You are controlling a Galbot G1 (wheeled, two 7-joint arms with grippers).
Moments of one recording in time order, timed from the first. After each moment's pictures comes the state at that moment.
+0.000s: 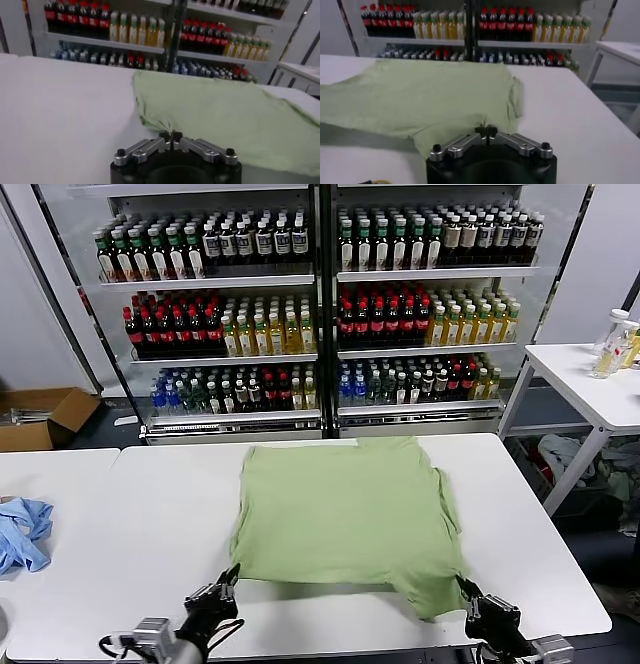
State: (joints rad) left arm 1.68 -1.33 -0.52 -2.32 -0.43 0.52 -0.12; right arm -1.86 0.96 0.67 2.37 0.54 -0.32 0.18
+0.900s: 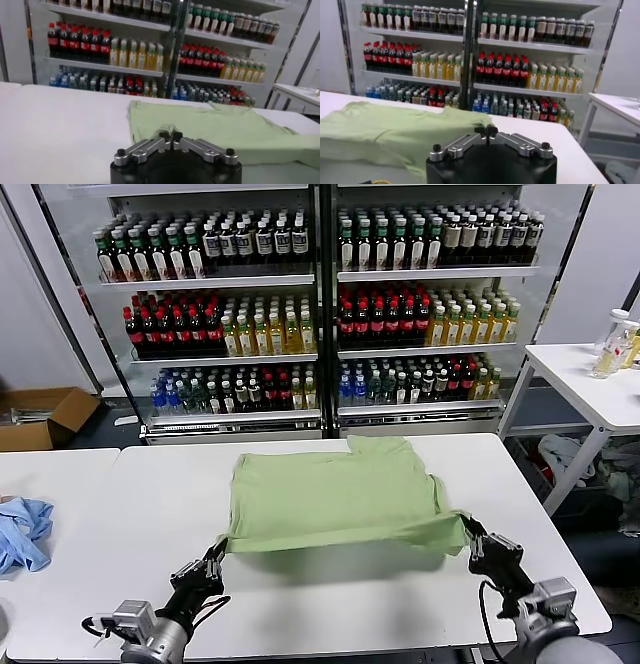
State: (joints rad) left arm 1.56 -1.24 -0.51 -2.21 -0.50 0.42 -0.12; right arm -1.42 0.87 0.50 2.12 0.54 -0.30 0.18
